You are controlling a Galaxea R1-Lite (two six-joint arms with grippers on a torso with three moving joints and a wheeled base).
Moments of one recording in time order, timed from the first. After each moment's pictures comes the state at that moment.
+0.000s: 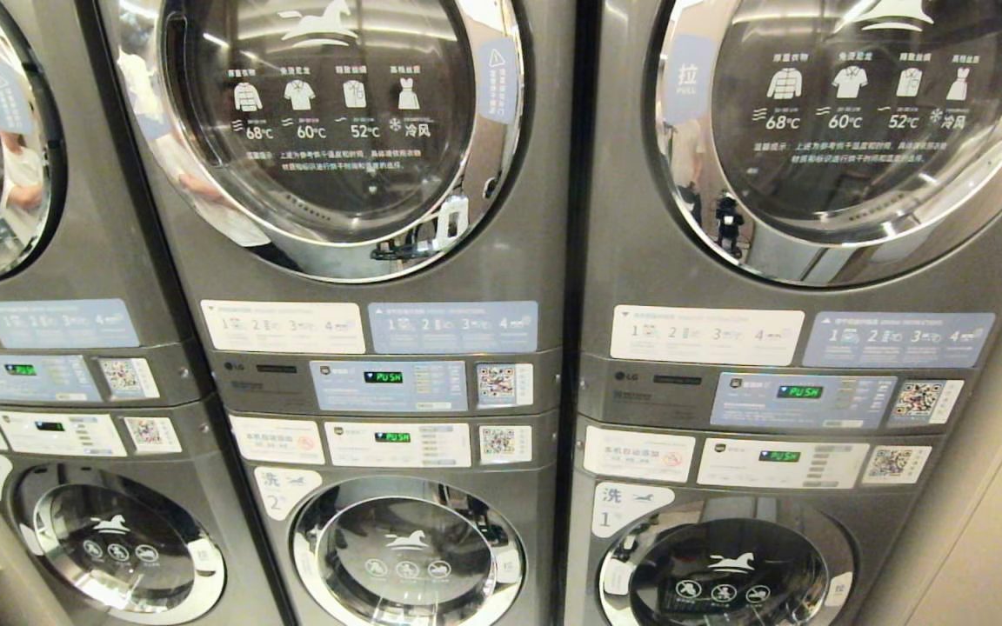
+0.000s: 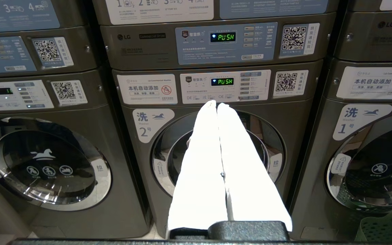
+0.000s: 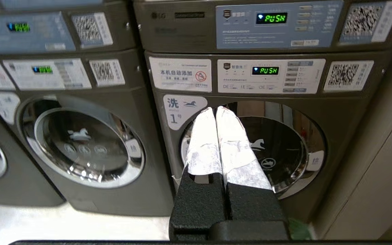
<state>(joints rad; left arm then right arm) 0.00 0.00 0.00 0.00 -0.01 0.08 0.00 0.02 -0.07 0.12 0.07 0.08</state>
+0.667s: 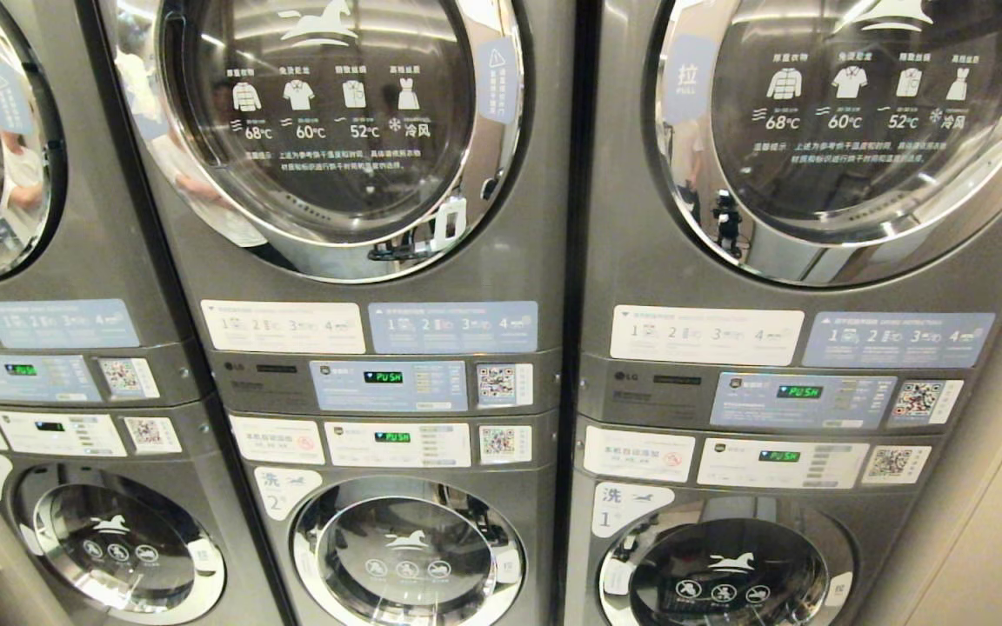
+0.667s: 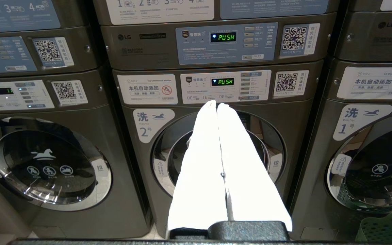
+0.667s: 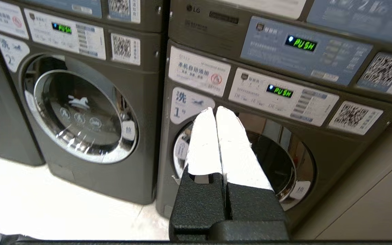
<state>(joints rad) 0.00 0.00 0.00 0.00 -0.01 0.08 0.00 0.03 -0.08 0.12 0.21 -0.14</state>
